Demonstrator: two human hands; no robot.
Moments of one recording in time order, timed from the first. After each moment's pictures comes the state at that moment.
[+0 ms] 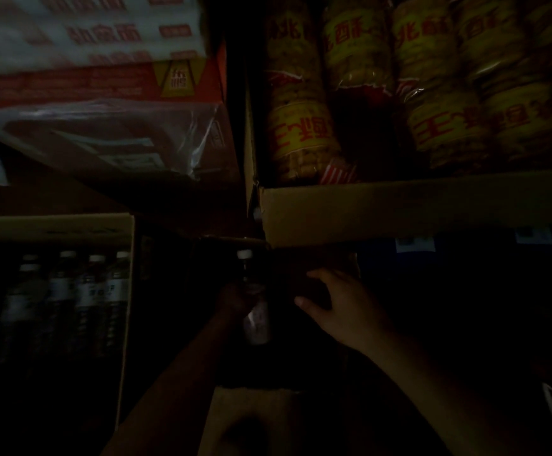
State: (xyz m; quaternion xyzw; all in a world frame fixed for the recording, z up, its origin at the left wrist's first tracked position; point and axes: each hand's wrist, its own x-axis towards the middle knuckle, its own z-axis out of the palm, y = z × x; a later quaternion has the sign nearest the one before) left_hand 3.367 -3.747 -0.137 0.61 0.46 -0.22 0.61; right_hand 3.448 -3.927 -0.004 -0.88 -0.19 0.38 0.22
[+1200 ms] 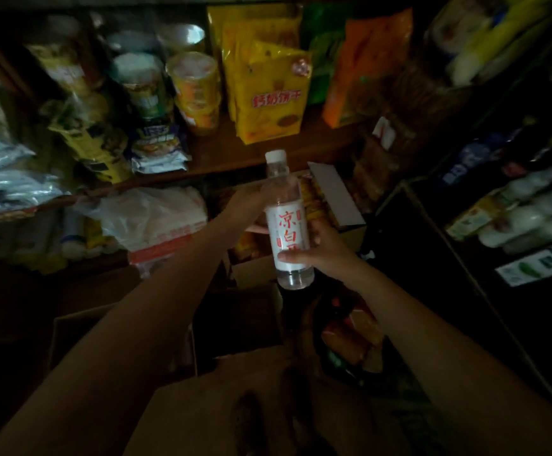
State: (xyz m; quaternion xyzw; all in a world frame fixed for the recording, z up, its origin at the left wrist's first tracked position) left_hand 3.405 -3.813 0.567 0.71 0.13 -0.16 0.68; right_hand 3.396 -3.985 0.527 -0.79 -0.04 0.28 0.55
